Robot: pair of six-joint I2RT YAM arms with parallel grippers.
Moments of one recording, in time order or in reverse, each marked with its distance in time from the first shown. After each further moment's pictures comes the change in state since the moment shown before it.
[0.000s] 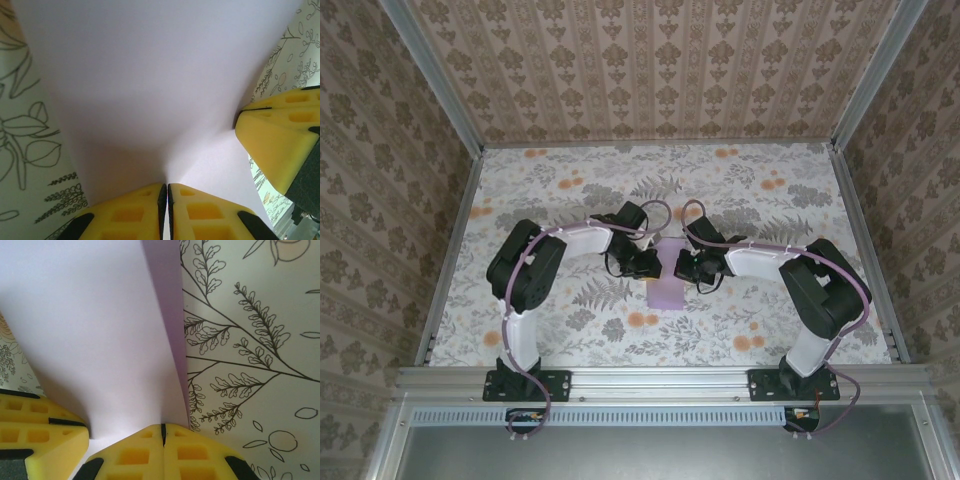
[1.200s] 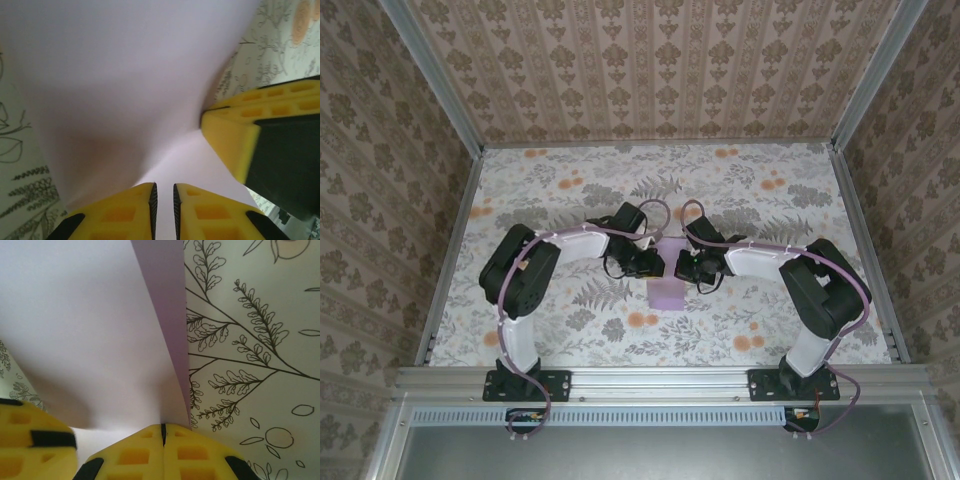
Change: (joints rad) left arm -0.014 -0.050 -0.054 0.105 0.028 -0.039; right arm 0.002 0.000 0.006 -0.019 0.002 -0.019
